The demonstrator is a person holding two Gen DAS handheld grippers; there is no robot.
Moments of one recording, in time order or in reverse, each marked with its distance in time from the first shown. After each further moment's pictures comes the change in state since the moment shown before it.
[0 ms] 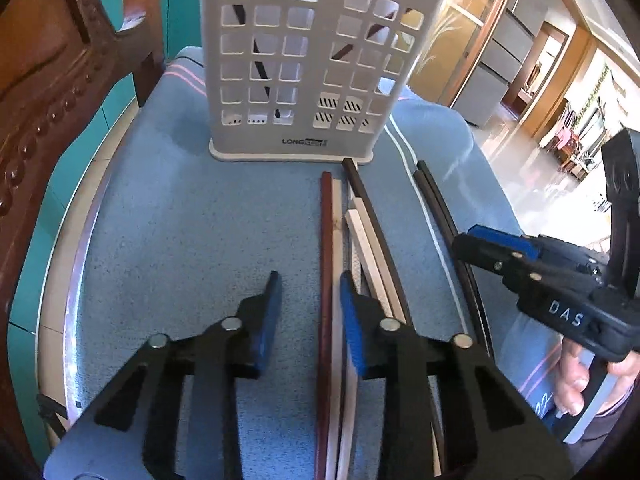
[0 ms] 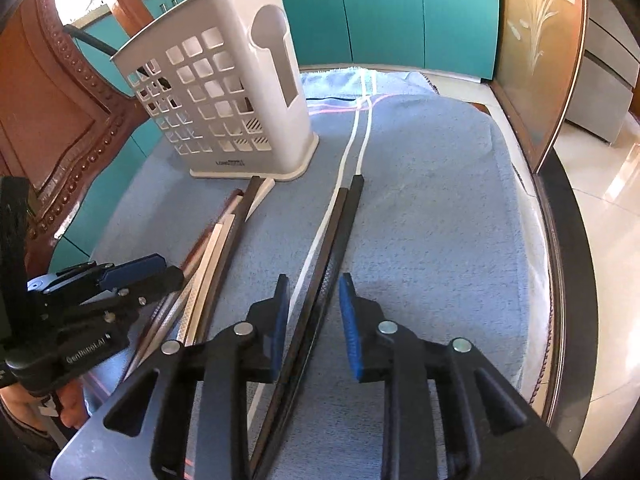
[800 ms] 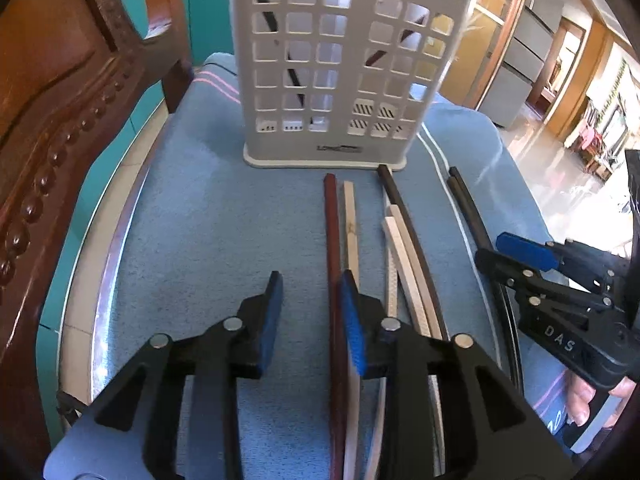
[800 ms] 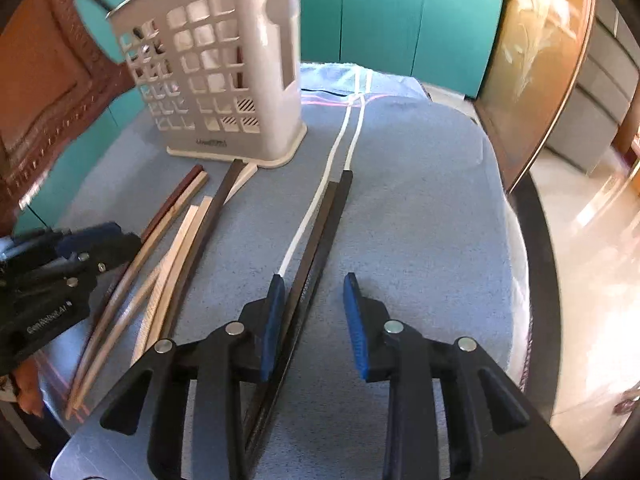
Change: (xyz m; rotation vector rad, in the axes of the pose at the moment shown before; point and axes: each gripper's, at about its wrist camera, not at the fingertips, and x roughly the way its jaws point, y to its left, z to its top) left arm -0.007 0.012 0.000 -0.009 -0.012 0.106; right arm 0.008 0.009 -0.004 -0.058 0.006 -0.106
